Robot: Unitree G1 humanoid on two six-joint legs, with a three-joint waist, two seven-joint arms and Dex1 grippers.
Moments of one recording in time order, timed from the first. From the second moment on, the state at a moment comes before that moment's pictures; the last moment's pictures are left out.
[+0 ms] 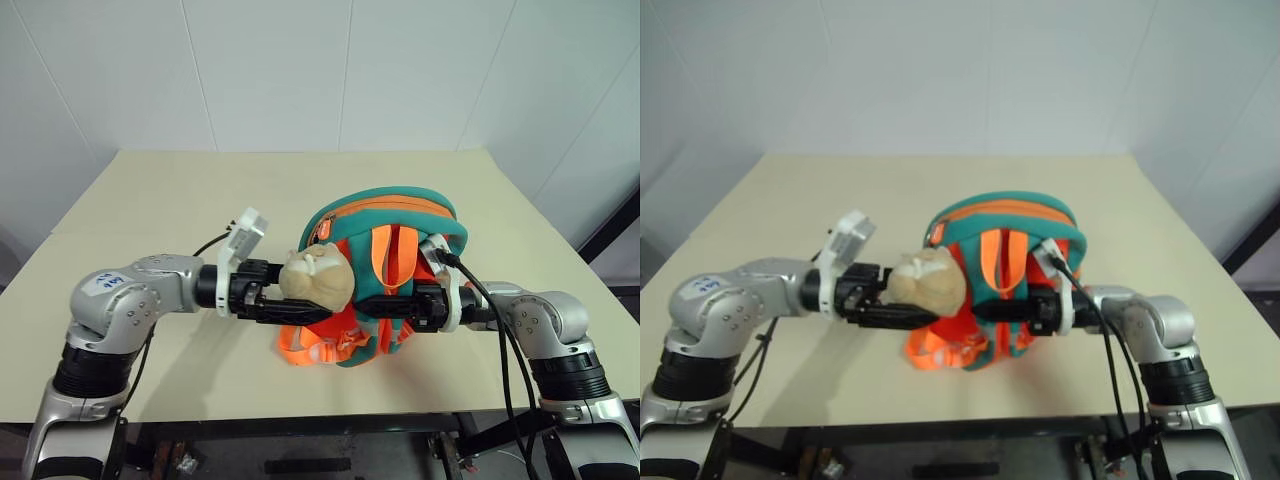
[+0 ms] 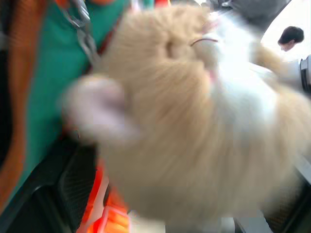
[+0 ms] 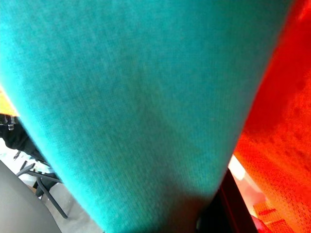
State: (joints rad) left arm -0.75 0.67 0.00 -0.22 -0.88 1.05 -0.97; right arm -0.71 -0.58 0.00 0.02 0.83 1.05 1.19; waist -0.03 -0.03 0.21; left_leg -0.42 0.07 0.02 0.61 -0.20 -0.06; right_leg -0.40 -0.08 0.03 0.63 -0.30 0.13
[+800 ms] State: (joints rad) left arm -0.73 0.64 0.12 -0.18 -0.87 0.99 -0.95; right arm -0.71 -0.58 0.00 0.02 0.83 1.05 1.17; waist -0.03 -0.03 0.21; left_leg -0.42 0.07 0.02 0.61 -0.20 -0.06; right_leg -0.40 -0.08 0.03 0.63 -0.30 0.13
